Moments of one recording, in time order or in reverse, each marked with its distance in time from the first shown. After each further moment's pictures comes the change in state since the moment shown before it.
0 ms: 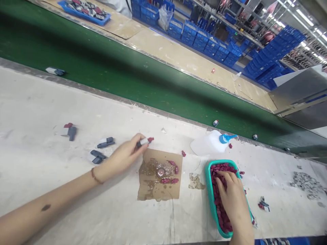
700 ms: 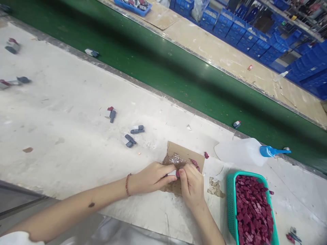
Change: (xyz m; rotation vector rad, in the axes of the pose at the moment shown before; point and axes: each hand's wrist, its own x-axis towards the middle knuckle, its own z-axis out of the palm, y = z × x) left_hand -0.048 -0.014 0.043 -0.093 -0.286 0.291; right_hand 0.016 -0.141 0.080 0.618 -0.189 -0.484
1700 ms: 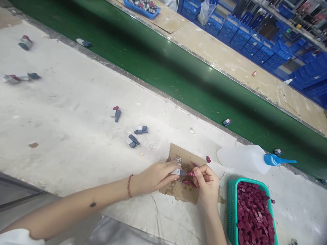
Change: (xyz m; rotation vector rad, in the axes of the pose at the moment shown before) left_hand 0.001 0.002 -0.002 -0.047 0.100 0.008; right_hand 0.005 0.013 -0.015 0.610 0.175 0.581
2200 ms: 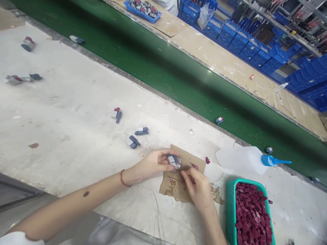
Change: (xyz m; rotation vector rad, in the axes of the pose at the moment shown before) left_hand 0.013 -0.001 -0.019 -0.848 0.165 -0.511; right_hand 0.001 0.006 -0.004 -0.741 -0.241 -0.525
